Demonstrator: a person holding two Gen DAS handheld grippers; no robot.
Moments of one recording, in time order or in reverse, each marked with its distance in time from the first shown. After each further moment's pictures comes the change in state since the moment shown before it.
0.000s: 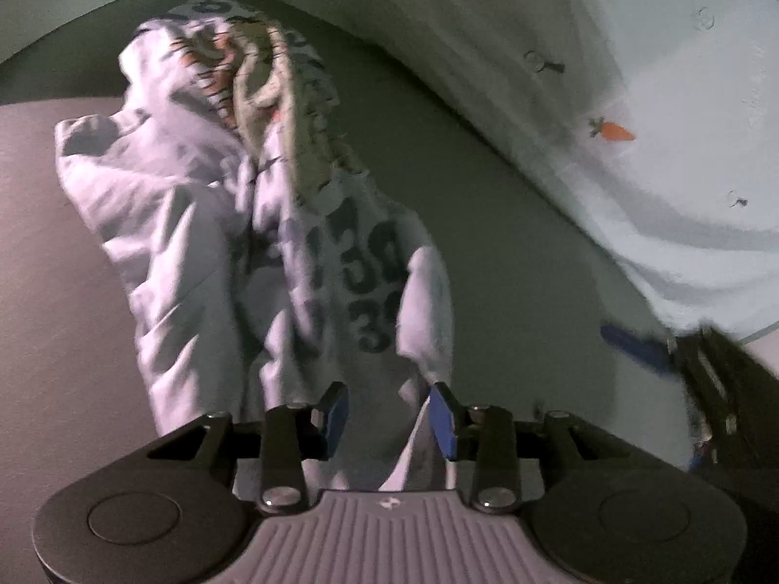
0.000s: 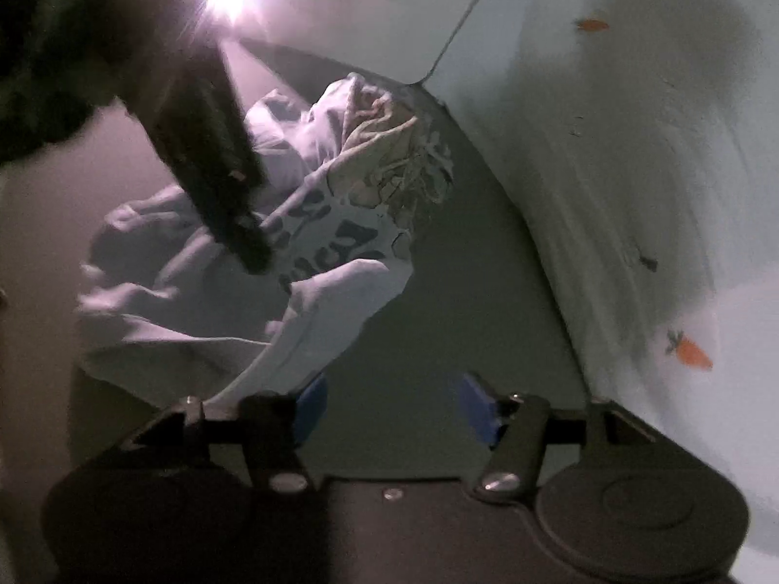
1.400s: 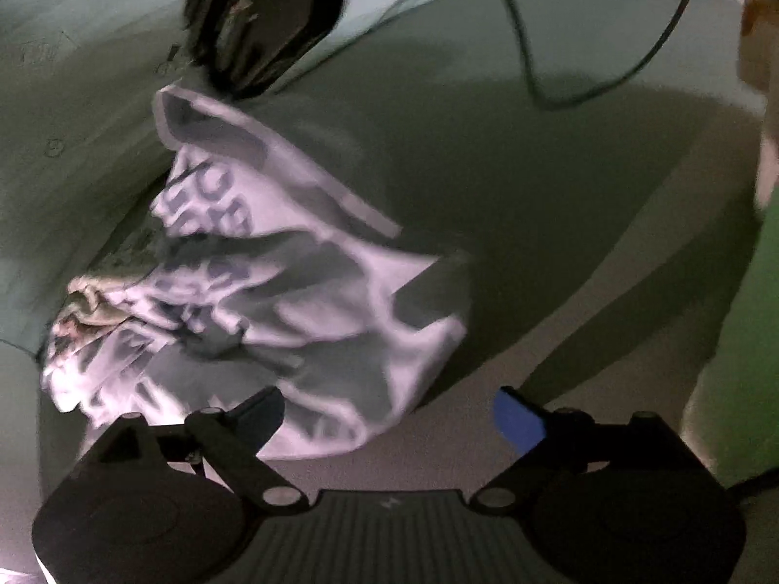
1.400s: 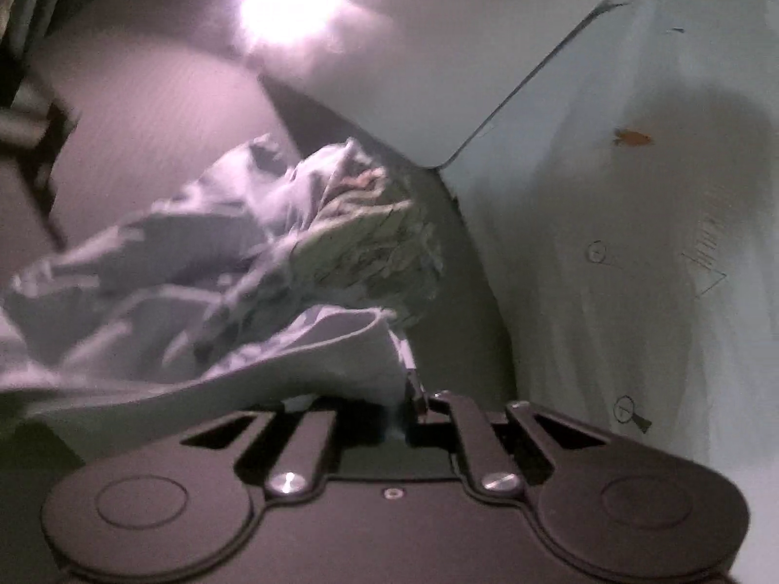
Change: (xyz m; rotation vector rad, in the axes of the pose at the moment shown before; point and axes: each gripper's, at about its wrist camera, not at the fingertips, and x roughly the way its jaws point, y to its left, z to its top) left arm -0.014 -0.033 -0.140 1.228 0.008 0.218; right arm 0.028 -0.050 0.057 -0.207 -0.228 -0.028
